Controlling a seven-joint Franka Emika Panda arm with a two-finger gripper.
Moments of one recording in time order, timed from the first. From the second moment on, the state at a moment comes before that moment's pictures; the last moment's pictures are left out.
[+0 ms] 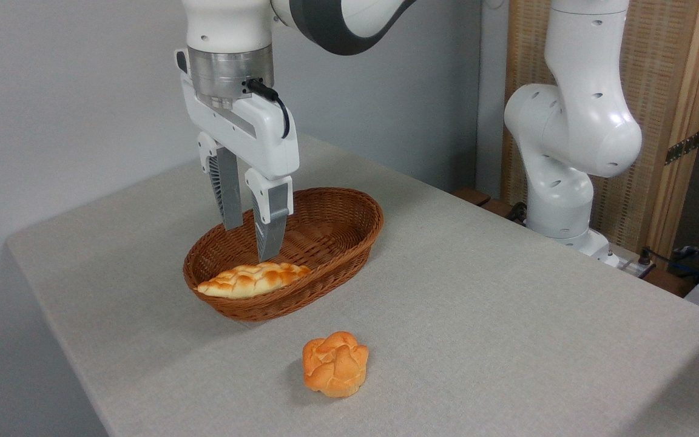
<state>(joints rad) -0.21 -0.07 0.08 -1.86 -0.08 1.91 0.69</state>
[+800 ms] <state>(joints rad) -0.20 -0.07 0.07 -1.86 -0.08 1.91 0.69</state>
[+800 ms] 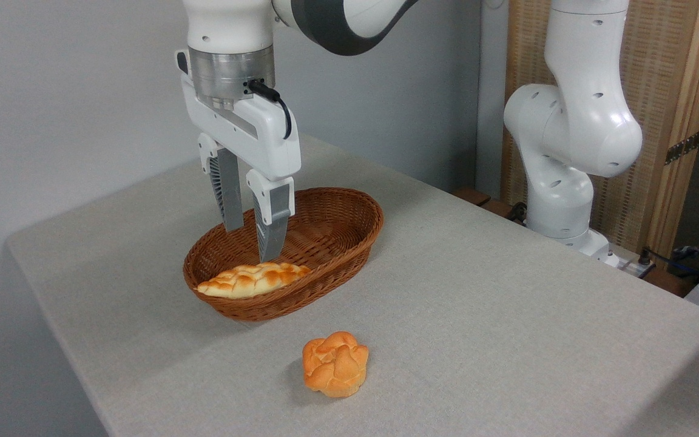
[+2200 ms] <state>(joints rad) -0.32 0.07 0.05 -1.90 -0.08 1.99 0.69</state>
